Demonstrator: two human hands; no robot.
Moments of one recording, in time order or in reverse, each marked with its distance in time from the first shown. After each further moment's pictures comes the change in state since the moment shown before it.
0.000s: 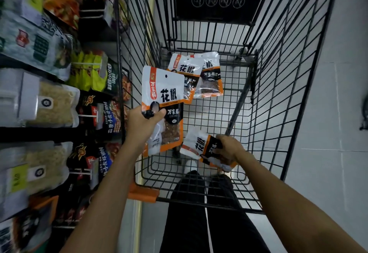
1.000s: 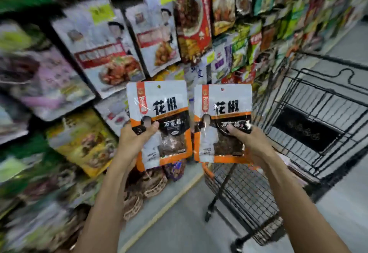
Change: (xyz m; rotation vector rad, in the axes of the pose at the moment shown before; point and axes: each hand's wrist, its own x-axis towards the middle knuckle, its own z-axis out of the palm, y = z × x) left_hand -0.426 0.037 -0.186 -0.456 0.775 0.328; right_hand -0.351 -0.206 -0.114 0.838 0.000 -0.804
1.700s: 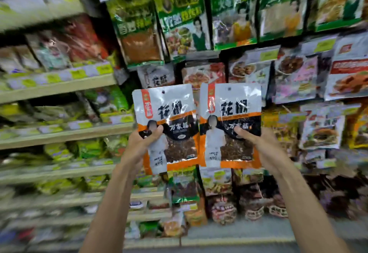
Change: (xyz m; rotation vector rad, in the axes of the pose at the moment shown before) left_hand -0.337 0.058 -0.488 -0.013 0.605 0.110; right_hand -0.310 -0.011 0.449 0.012 -0.749 -0.219
